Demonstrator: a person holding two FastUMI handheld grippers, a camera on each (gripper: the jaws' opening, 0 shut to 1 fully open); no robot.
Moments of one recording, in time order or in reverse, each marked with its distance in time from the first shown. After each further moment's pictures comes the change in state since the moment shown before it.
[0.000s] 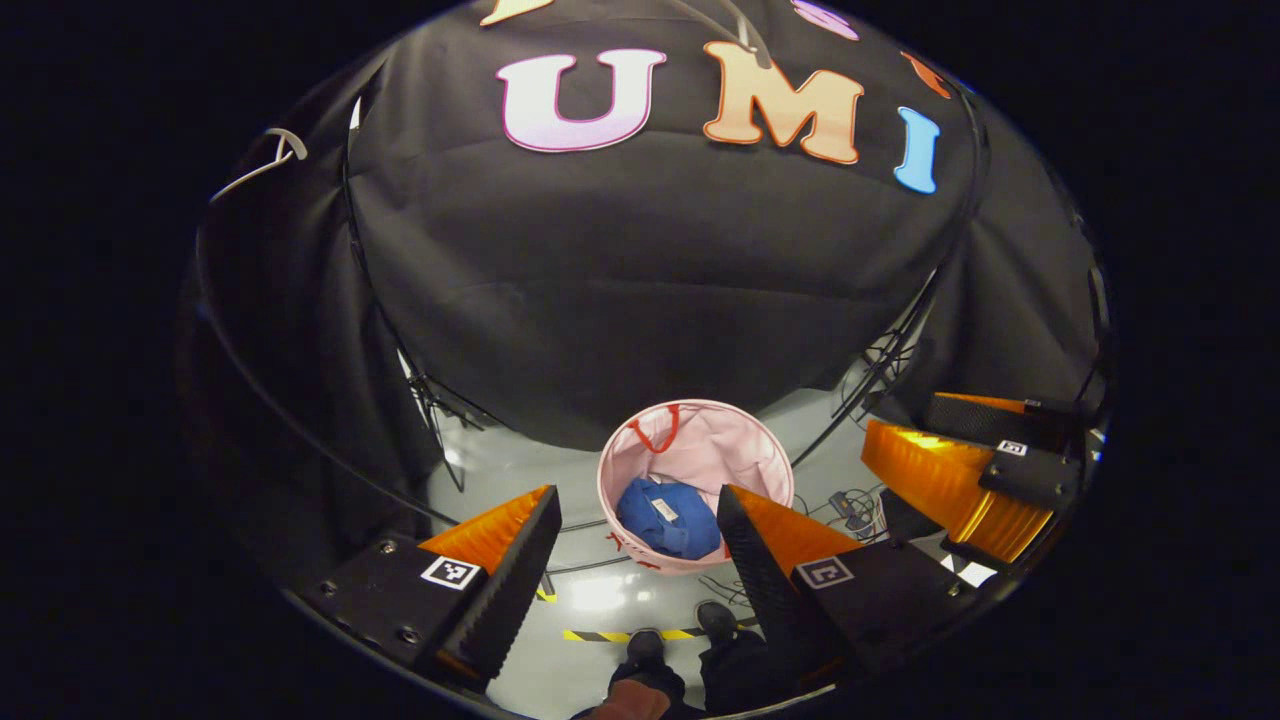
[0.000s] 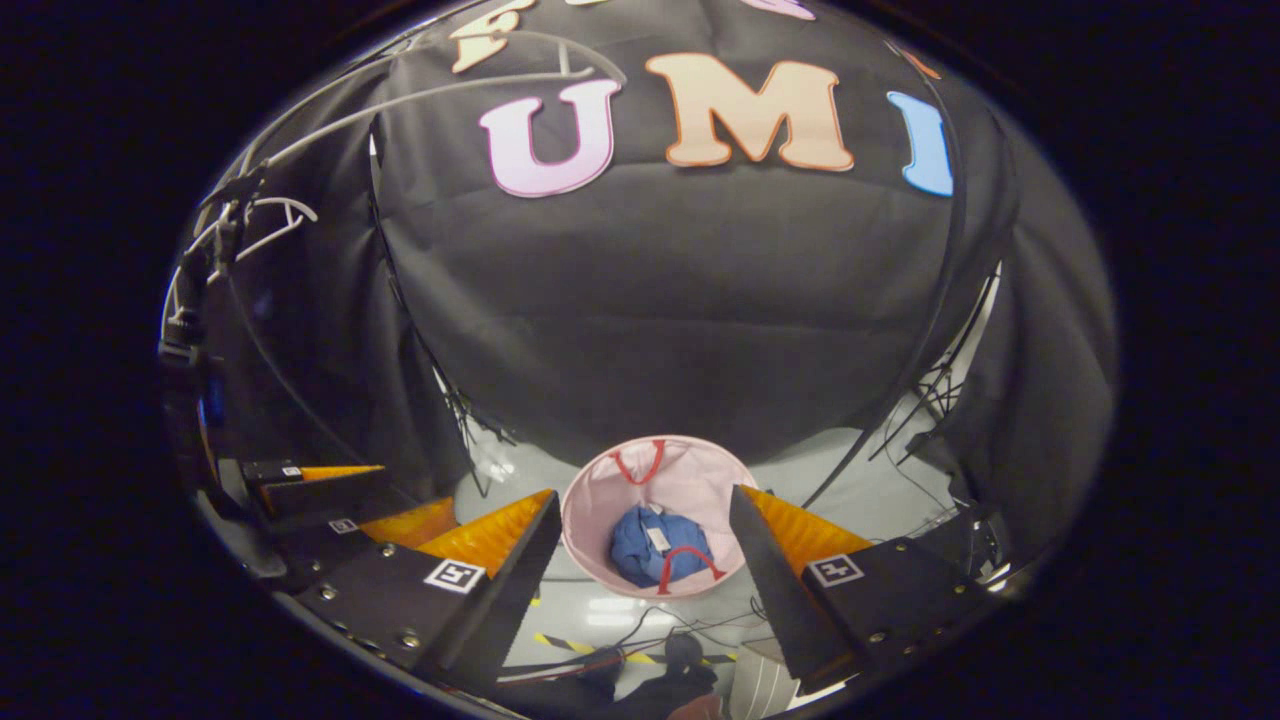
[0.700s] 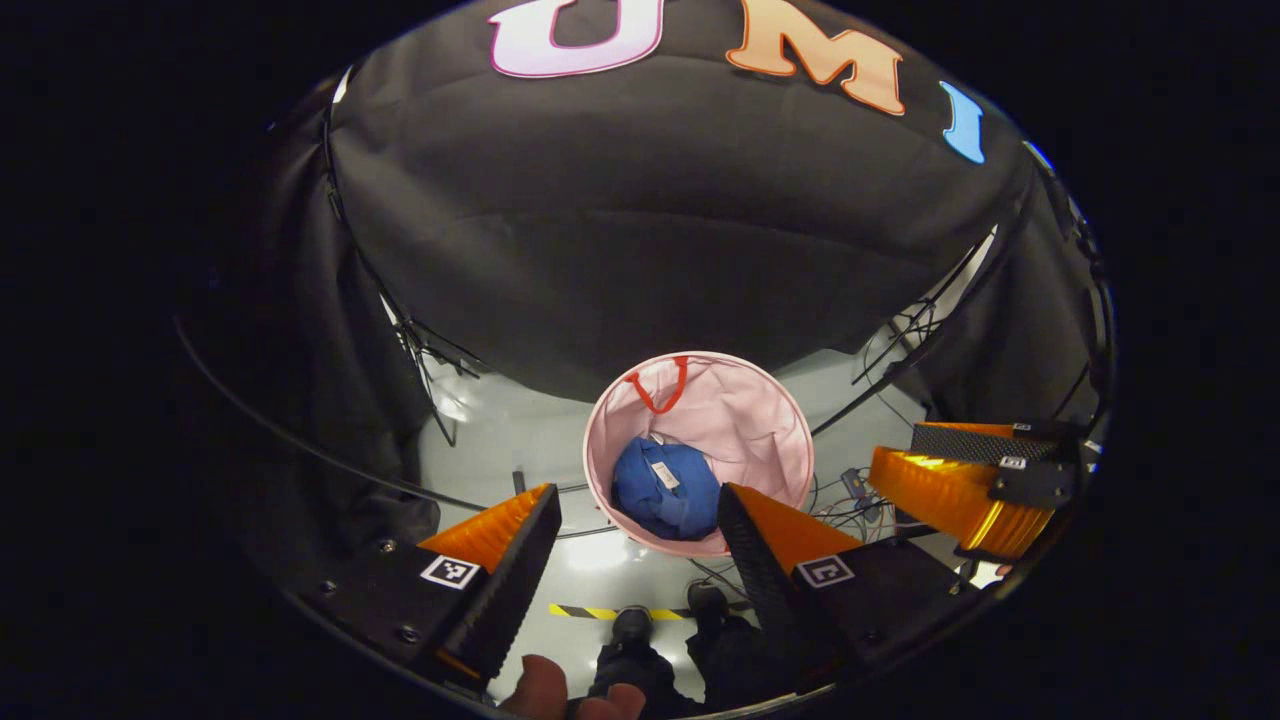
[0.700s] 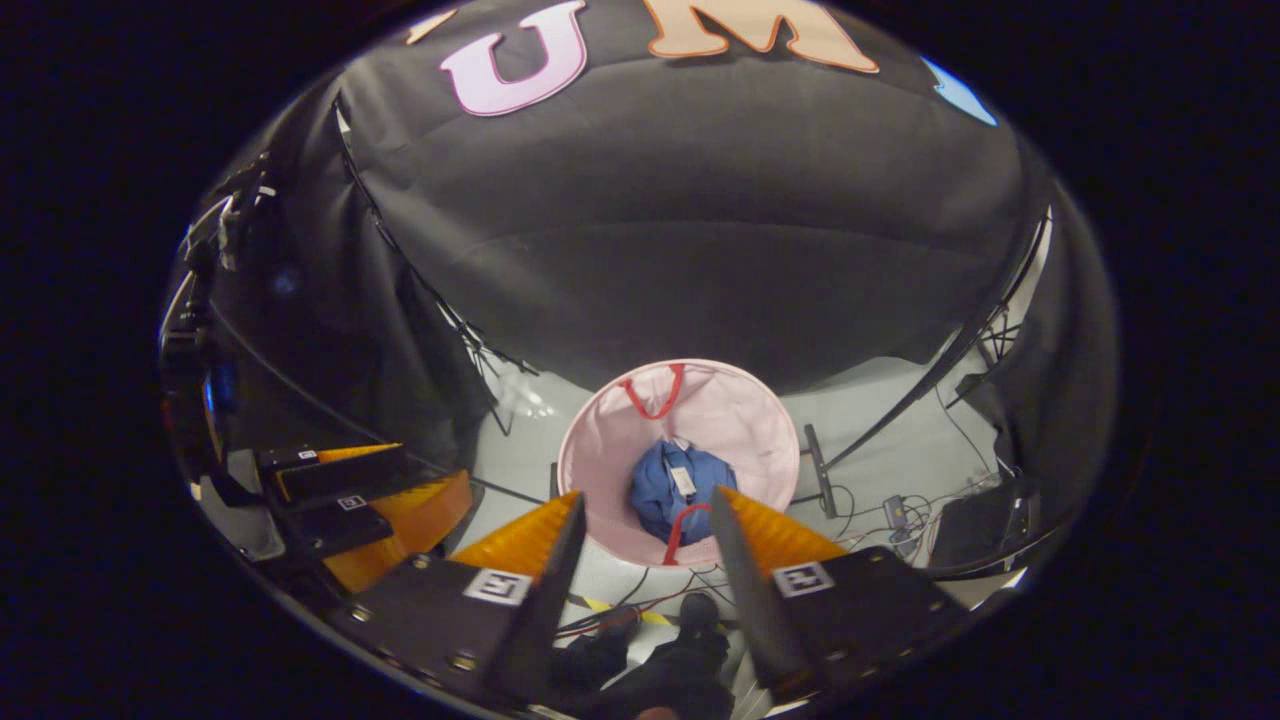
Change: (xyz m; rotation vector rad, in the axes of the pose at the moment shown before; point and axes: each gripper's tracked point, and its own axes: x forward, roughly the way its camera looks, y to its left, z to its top) left arm 0.085 -0.008 -0.035 -0.082 0.179 0.052; right arm 0.100 -0.022 -0.070 0.023 0.287 0.123
